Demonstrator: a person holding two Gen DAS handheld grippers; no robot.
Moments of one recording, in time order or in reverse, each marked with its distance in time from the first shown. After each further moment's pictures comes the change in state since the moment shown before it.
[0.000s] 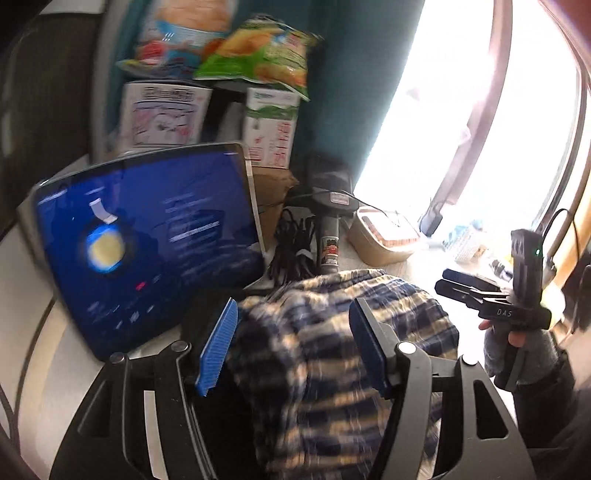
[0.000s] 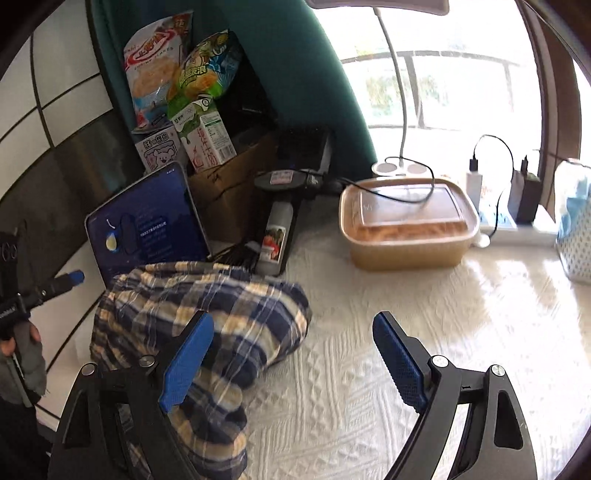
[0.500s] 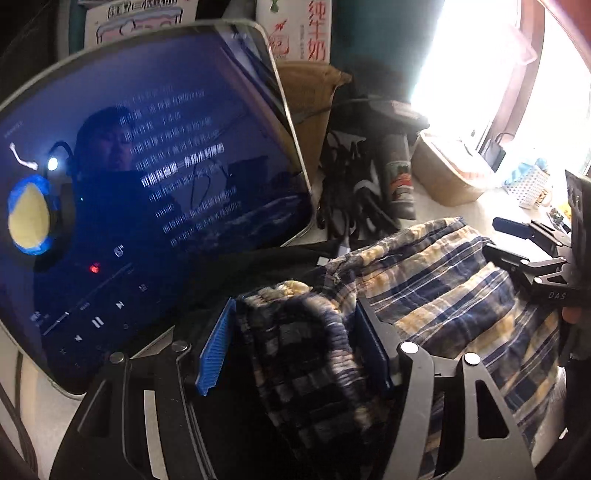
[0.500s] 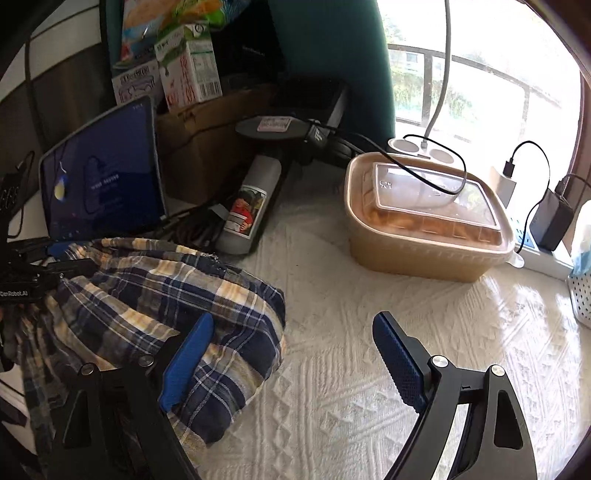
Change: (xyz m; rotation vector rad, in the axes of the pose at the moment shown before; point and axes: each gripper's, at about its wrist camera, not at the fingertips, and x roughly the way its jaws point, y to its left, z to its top) left arm 0.101 0.023 -0.010 0.048 0.216 0.152; right arm 0.073 0.000 -0.002 -0.145 0.108 -0.131
